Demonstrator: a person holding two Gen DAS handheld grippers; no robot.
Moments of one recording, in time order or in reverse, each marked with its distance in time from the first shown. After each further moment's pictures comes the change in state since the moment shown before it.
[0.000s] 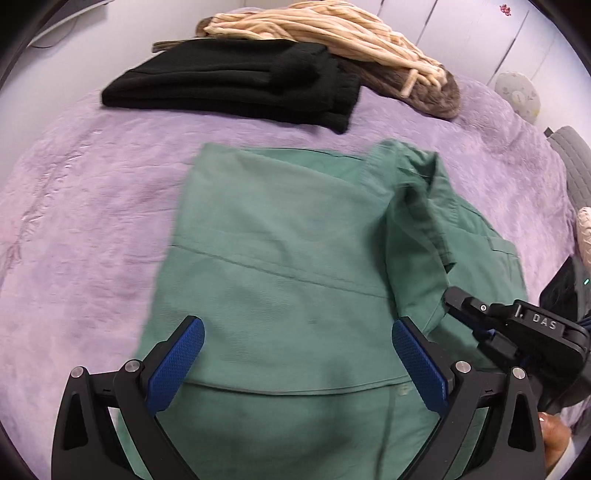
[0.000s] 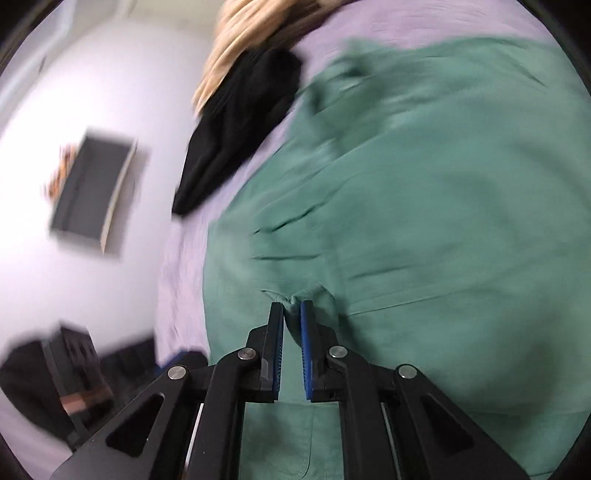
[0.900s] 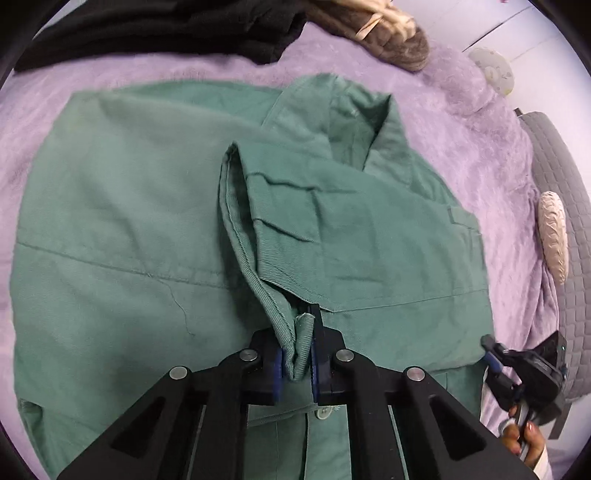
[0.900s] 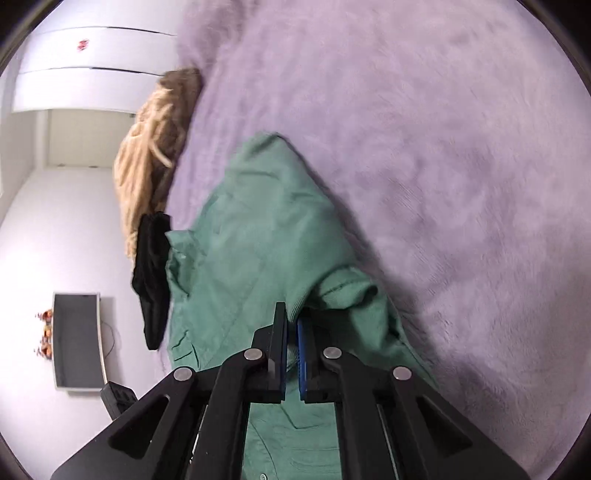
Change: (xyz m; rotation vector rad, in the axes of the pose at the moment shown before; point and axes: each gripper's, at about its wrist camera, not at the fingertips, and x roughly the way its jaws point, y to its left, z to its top) left arm 0.059 -0.063 0.018 0.021 0.202 -0.277; right arm -0.201 -0.172 -0.054 0.528 -0.358 -0.091
